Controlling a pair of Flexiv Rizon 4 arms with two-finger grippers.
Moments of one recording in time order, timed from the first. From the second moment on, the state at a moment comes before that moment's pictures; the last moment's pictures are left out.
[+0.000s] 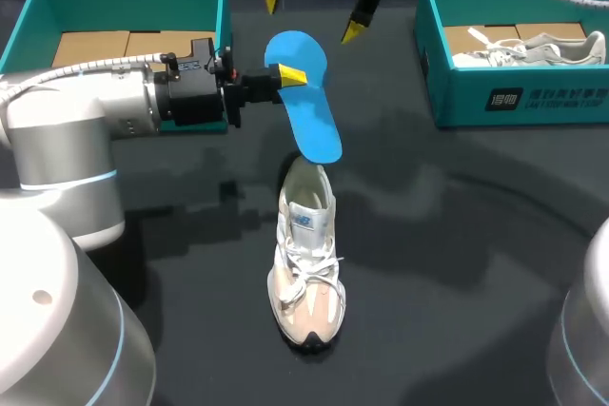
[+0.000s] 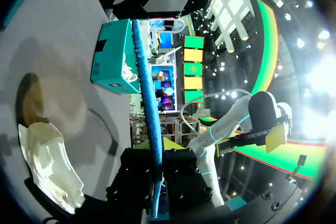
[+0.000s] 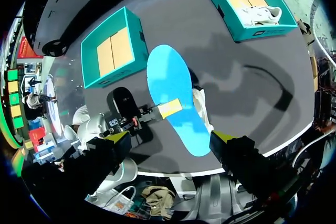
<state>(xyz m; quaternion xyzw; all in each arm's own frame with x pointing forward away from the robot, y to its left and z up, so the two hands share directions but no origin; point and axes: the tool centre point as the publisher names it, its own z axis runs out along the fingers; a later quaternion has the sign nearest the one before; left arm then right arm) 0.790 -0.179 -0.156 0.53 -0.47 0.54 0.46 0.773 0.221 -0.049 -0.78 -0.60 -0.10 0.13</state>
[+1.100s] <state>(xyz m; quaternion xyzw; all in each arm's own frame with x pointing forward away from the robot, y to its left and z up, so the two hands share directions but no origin) 0.790 -0.179 -0.156 0.53 -0.47 0.54 0.46 0.768 0.192 -0.090 -0.72 -0.55 -0.31 0.30</state>
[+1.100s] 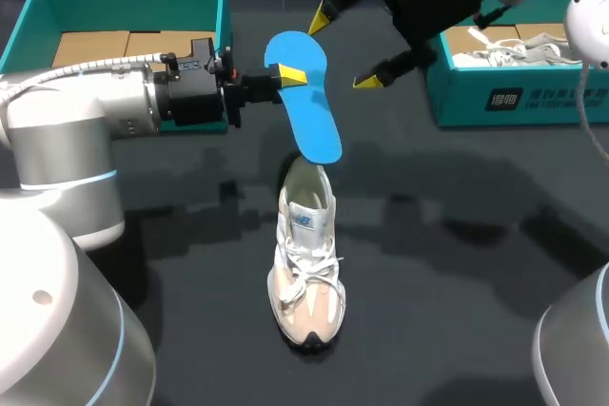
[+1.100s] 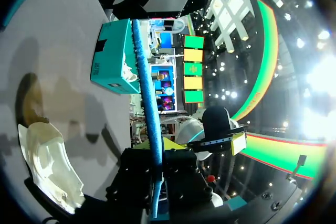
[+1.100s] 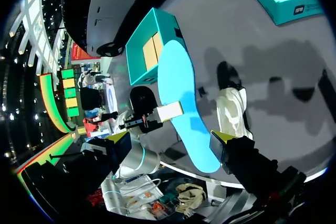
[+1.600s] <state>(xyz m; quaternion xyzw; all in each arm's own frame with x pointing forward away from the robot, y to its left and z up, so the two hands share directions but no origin) 0.790 -0.179 -0.156 0.53 -0.47 0.54 0.46 0.772 0.190 -0.097 -0.65 -0.51 -0.42 0.38</state>
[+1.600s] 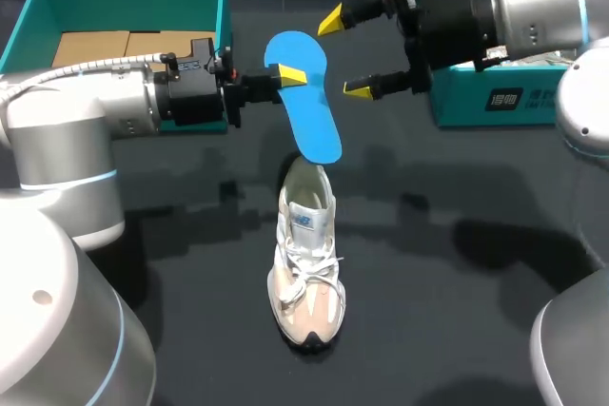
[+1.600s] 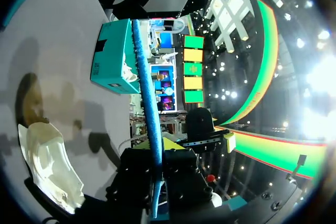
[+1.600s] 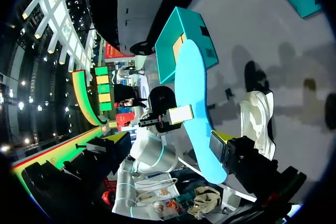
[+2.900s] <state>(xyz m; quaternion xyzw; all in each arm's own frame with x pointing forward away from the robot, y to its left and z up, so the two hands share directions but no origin) 0.804 -0.145 -0.118 0.31 -0.64 0.68 0.17 0.769 0.177 -0.108 -0.58 -0.42 -0.52 0.46</state>
